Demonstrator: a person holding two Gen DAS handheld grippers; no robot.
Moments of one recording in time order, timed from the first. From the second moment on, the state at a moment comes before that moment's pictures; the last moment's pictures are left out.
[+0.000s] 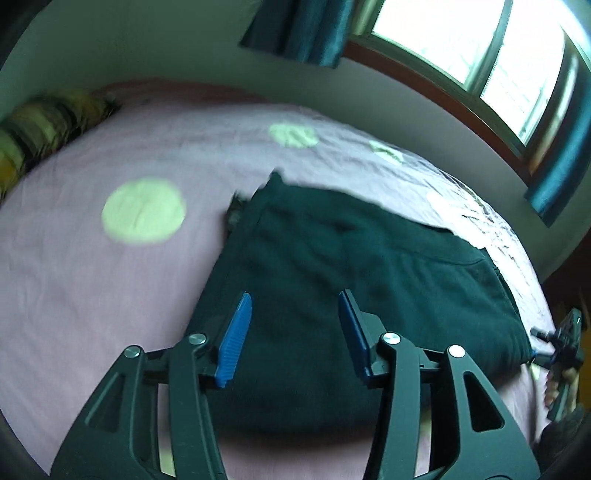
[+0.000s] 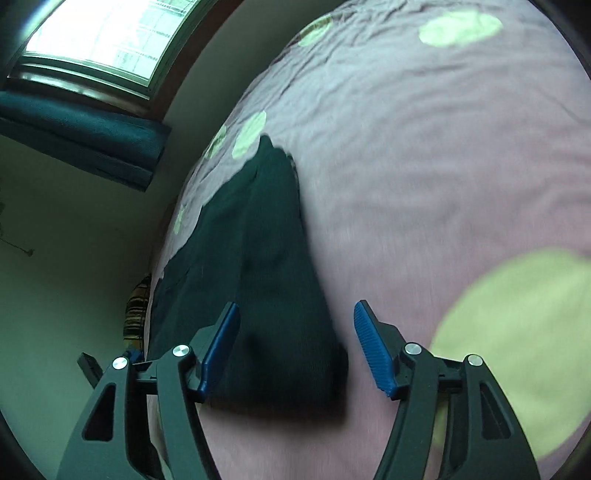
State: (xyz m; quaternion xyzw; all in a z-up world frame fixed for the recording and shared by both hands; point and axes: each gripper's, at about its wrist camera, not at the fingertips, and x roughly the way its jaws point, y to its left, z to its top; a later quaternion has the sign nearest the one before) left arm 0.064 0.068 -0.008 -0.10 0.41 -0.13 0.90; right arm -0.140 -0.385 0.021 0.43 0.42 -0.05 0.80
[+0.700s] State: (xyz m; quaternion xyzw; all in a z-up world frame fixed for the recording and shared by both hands) left arm 0.035 0.086 -0.031 -0.09 0.40 -0.10 0.91; right arm -0.144 -0.354 0.074 0.35 0.40 -0.12 0.84
